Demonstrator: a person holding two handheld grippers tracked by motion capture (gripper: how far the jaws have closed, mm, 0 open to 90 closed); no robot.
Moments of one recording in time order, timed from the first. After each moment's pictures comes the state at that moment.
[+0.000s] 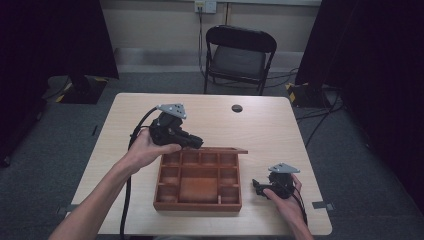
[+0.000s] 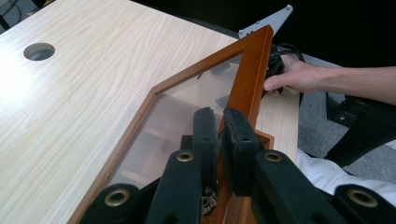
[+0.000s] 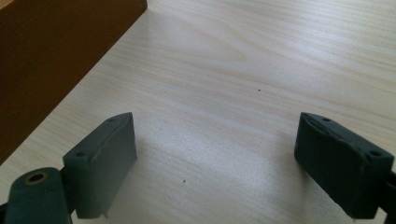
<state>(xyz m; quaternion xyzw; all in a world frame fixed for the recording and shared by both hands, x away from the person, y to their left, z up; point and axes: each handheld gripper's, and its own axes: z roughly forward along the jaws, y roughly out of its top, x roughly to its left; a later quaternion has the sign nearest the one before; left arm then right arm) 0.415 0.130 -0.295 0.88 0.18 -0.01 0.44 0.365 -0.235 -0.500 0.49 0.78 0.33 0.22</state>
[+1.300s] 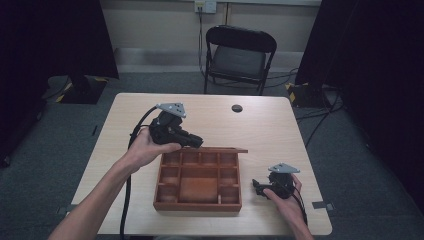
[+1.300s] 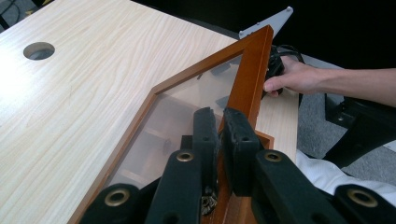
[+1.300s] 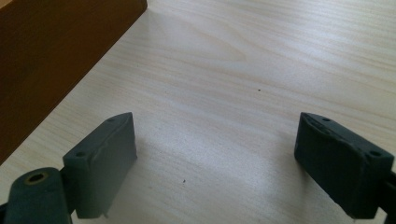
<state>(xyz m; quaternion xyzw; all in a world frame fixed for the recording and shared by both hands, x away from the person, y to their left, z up) 0.417 0.131 -0.295 0.88 0.19 -0.01 0.44 0.365 -0.235 -0.500 0.49 0.77 0.33 0.22</state>
